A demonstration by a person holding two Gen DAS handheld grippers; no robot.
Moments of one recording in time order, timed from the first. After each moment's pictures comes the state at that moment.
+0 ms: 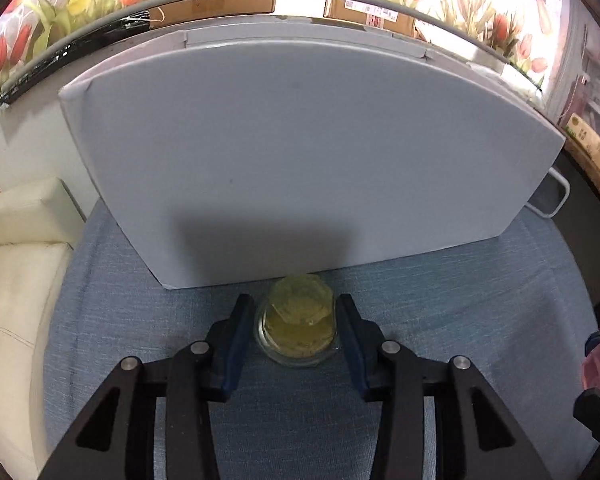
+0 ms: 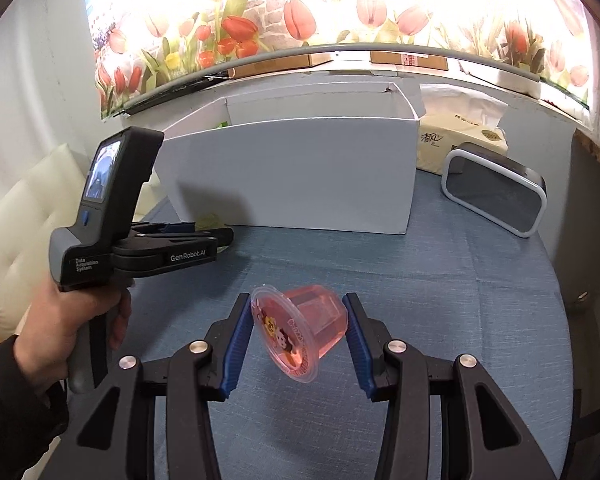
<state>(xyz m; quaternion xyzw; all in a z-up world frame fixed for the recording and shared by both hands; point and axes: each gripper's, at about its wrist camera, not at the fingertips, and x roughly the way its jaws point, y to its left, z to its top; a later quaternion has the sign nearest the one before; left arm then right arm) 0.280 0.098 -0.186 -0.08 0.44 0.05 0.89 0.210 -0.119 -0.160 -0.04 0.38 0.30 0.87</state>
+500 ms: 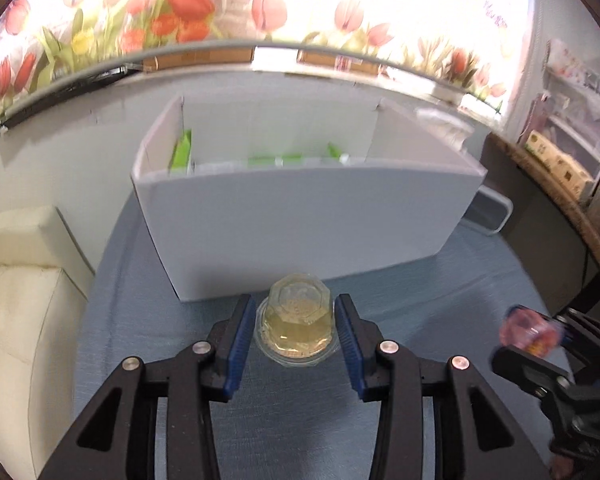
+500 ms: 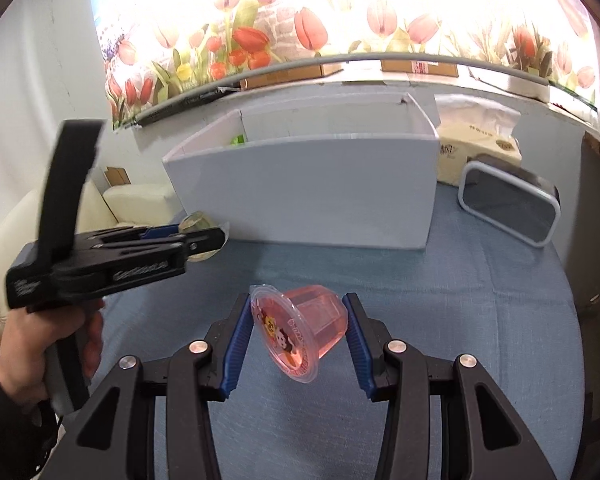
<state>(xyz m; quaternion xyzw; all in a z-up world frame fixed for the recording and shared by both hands) 0.226 0.092 -0.118 -0.08 0.38 0.01 0.92 0.215 -0.108 -0.141 -0.02 0.36 0.32 0.87</state>
